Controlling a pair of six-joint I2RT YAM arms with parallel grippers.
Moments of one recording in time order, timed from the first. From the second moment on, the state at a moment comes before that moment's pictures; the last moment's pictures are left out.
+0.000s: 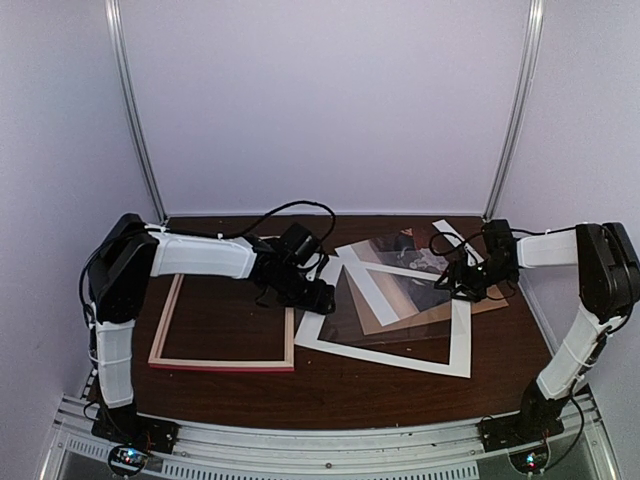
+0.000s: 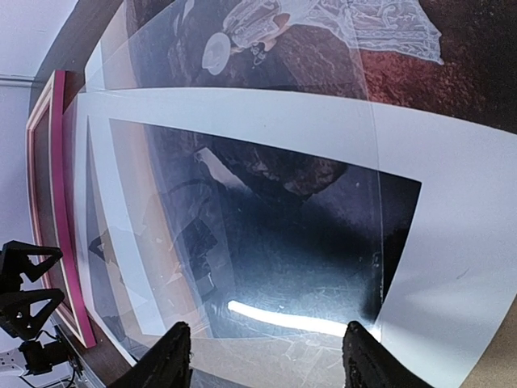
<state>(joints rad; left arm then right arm) -0.84 2.03 1.45 -0.42 0.11 -0.44 0.05 1.70 0.94 -0.33 -0.53 0.36</state>
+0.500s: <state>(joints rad) -0.84 2.12 1.52 -0.51 -0.04 -0.50 0.07 1.69 1.01 -0.40 -0.45 0.33</state>
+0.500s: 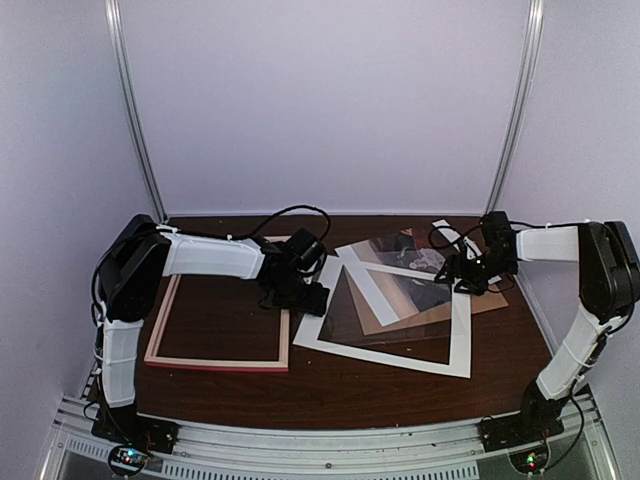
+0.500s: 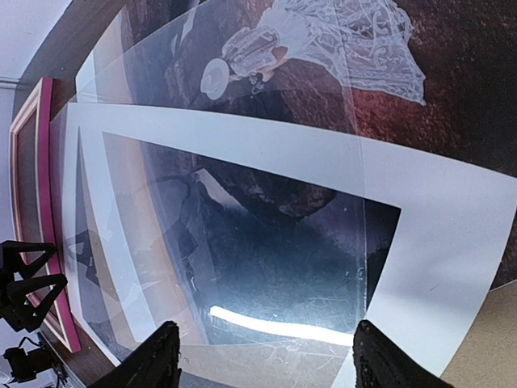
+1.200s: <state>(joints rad) -0.83 2.11 1.49 -0.54 -0.14 -0.57 0.09 1.86 1.16 -0.43 -0.39 0.25</state>
